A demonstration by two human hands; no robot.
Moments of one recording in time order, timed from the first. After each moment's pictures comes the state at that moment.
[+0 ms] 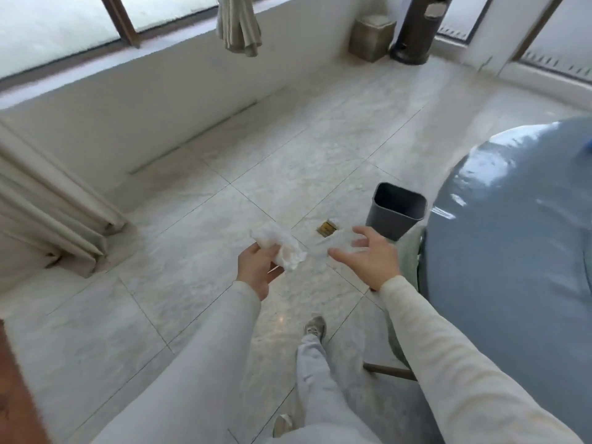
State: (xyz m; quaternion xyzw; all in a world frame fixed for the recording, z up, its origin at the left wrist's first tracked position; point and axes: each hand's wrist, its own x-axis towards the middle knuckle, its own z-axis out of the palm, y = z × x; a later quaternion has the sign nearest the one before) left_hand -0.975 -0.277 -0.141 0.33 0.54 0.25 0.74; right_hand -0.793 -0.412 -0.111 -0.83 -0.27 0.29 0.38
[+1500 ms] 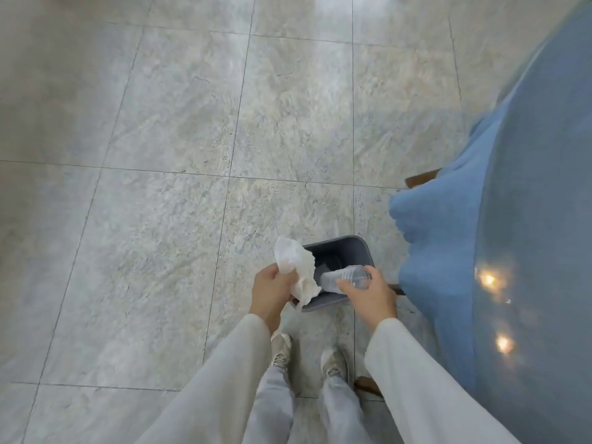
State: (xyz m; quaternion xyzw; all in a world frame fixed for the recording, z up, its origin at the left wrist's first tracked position) left_hand -0.164 0.053 -0.441 0.58 0.45 -0.17 0.66; right_hand -0.125 -0.135 -0.448 -0.84 0.23 0.32 0.38
